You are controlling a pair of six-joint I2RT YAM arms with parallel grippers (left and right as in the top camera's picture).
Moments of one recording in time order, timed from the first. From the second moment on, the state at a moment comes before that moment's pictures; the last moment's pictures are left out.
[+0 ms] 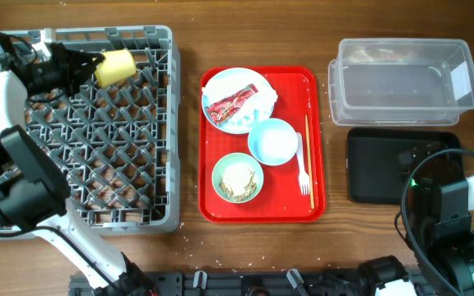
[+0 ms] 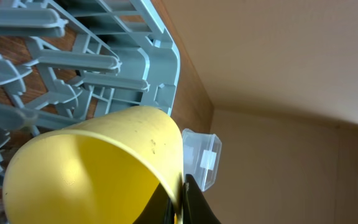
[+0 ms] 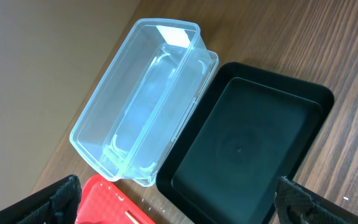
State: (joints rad) left arm 0.47 2.13 1.70 -0.76 1.17 -0.39; right arm 0.24 0.68 0.99 -1.11 0.66 1.20
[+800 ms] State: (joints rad) left arm 0.63 2.12 1.71 -0.97 1.13 -0.39; right arm 0.24 0.68 0.99 -1.11 0.66 1.20
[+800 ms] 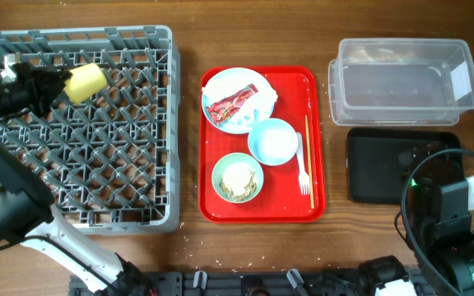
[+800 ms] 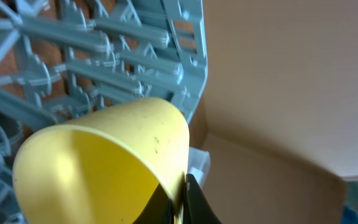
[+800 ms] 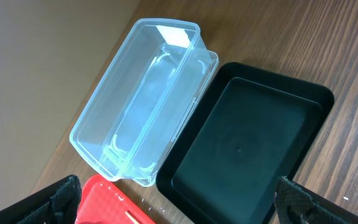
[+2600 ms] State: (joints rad) left arm 0.24 1.90 1.62 -1.04 -0.19 -0.50; right arm 0.24 0.68 0.99 -1.11 0.66 1.20
